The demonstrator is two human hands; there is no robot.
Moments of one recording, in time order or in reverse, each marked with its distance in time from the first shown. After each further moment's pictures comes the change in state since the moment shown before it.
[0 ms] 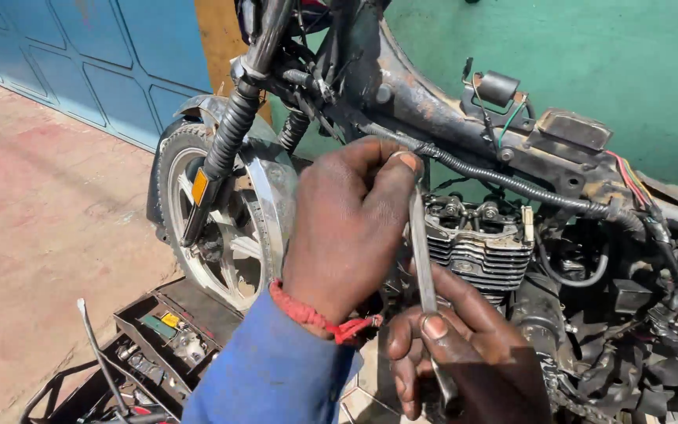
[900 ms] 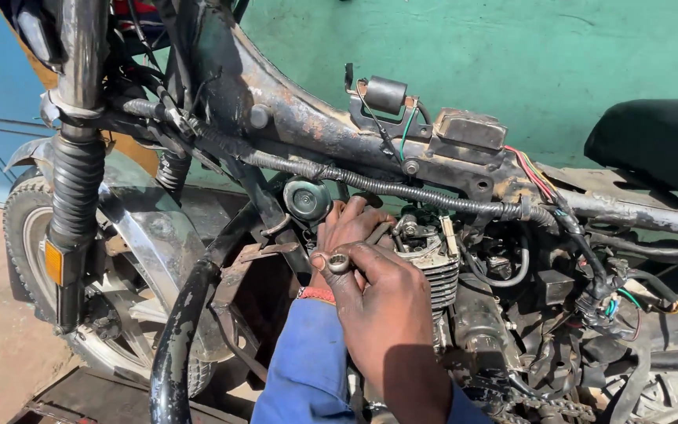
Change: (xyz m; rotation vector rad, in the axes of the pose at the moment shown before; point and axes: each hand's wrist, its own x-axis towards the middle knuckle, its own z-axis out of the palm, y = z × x) left_hand 0.061 -0.205 0.198 0.210 -0.471 0.194; right_hand 0.133 0.035 -0.045 -1.238 0.467 -0.444
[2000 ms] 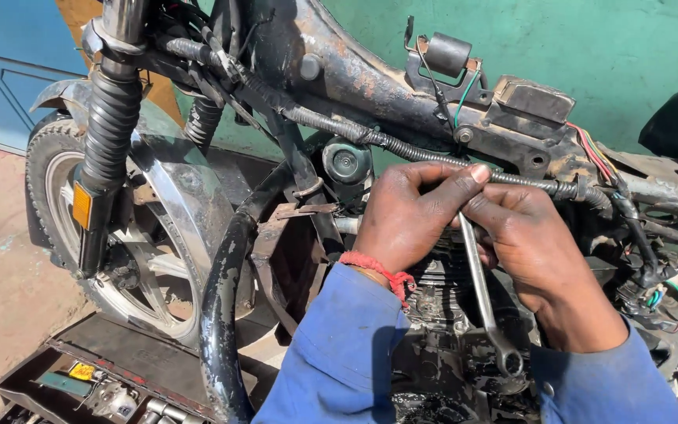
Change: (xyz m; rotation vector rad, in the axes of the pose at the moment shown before) left_hand -0.019 0.091 -0.060 -0.919 0.052 -0.245; right_hand 0.045 0.062 -0.053 0.510 -0.287 0.458
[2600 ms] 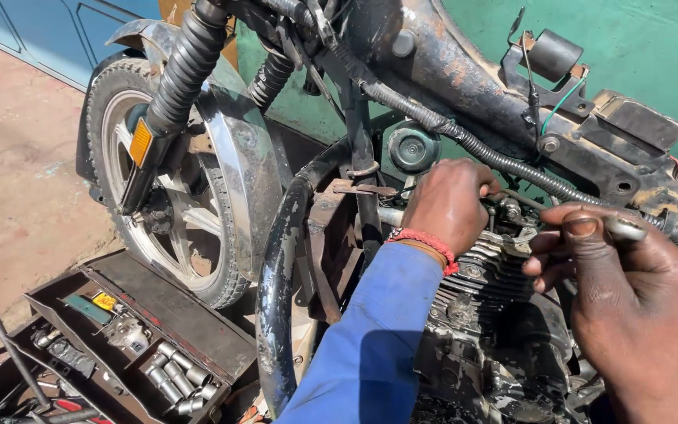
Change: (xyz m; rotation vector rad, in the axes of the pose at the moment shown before) left_hand 0.030 -0.058 -0.026 0.776 0.110 0.165; right_hand -0.060 -0.023 0.026 -0.256 0.194 -0.353
